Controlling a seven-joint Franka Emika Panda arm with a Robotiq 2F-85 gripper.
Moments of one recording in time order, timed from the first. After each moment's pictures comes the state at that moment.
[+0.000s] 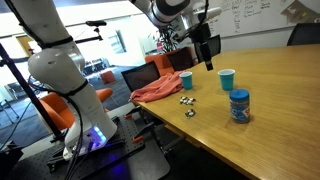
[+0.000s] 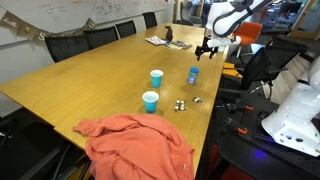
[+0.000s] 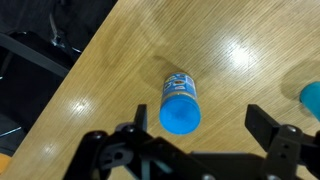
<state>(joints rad) -0.18 0.03 -0.12 -2.36 -0.19 2.51 0.51</state>
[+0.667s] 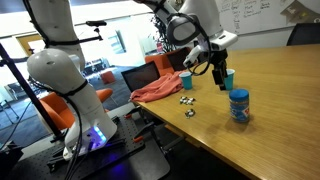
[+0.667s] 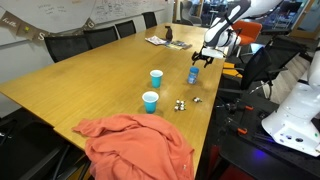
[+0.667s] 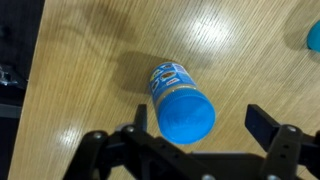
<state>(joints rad) -0.21 0.27 -0.16 -2.32 0.28 2.81 0.34</state>
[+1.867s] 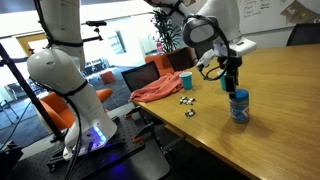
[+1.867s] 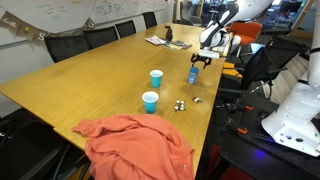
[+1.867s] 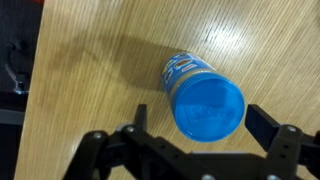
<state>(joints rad) -0.21 0.43 -0.21 -2.13 0.29 2.67 0.34</state>
